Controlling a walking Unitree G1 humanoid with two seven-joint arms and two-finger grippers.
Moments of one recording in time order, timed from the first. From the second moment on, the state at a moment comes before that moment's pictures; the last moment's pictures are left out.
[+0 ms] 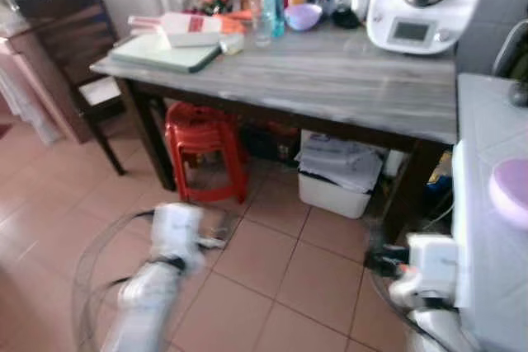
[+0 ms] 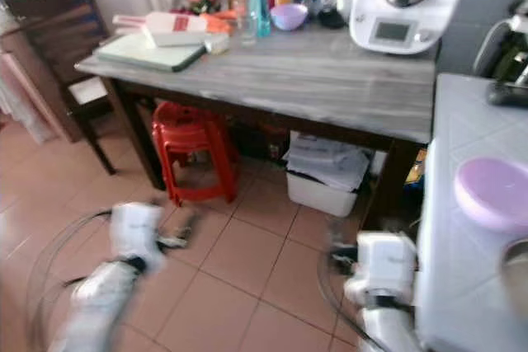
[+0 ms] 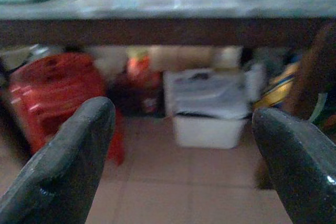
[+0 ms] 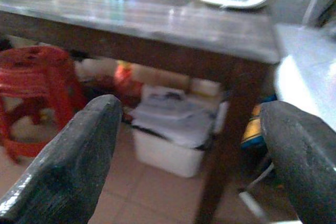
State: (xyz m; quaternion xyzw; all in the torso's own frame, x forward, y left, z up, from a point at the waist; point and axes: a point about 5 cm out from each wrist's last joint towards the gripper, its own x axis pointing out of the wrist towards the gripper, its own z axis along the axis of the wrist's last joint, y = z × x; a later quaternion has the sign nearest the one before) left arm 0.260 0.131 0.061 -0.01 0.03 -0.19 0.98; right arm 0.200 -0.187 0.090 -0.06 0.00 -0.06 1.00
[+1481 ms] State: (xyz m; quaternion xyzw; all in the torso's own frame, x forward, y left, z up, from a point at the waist) left arm 0.267 0.143 0.075 -0.03 0.03 -0.17 0.98; right arm 0.201 -0.178 0.095 -0.06 -0.01 -0.05 1.00
